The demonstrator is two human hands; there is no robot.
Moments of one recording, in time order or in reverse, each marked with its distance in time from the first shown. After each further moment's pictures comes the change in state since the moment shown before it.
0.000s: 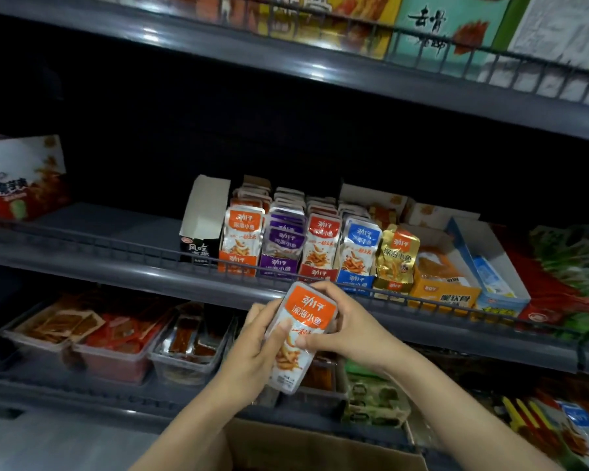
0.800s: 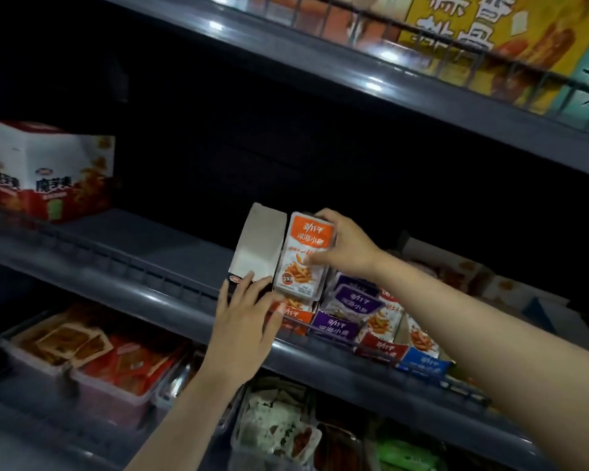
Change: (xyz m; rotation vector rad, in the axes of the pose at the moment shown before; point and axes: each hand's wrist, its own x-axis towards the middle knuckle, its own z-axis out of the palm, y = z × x) left_hand 0.103 -0.060 -0.119 1.043 0.342 0.139; right_hand 0.221 -0.092 0.002 -0.541 0.120 -0.201
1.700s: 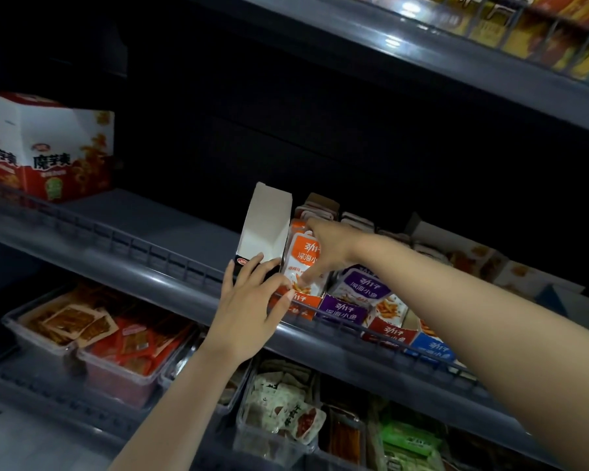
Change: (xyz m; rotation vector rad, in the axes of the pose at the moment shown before) left_hand 0.006 -0.009 0.002 -0.023 -0.077 0.033; right_hand 0.023 0.006 0.025 -0.650 -0.336 0.085
